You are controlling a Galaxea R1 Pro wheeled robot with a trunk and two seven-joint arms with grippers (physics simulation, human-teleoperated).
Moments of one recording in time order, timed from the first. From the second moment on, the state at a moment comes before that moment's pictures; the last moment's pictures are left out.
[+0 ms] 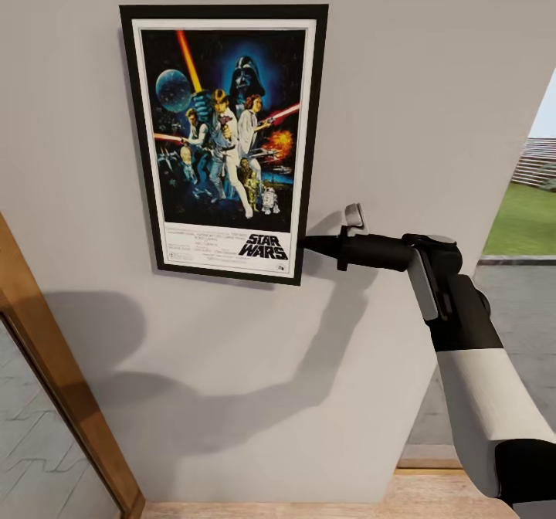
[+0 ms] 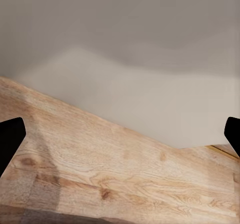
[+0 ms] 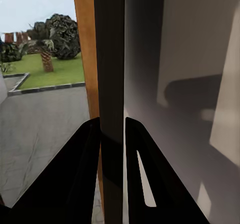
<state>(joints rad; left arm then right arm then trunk) -0.25 0.42 -0.16 -0.03 0.91 -0.18 -0.94 -0.98 -0.08 0.05 -1.32 -0.21 0.69 1.23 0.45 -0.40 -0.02</state>
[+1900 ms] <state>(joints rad) -0.25 0.42 -0.16 -0.03 0.91 -0.18 -0.94 -0.98 -0.08 0.05 -1.32 -0.21 0.69 1.23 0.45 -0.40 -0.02</state>
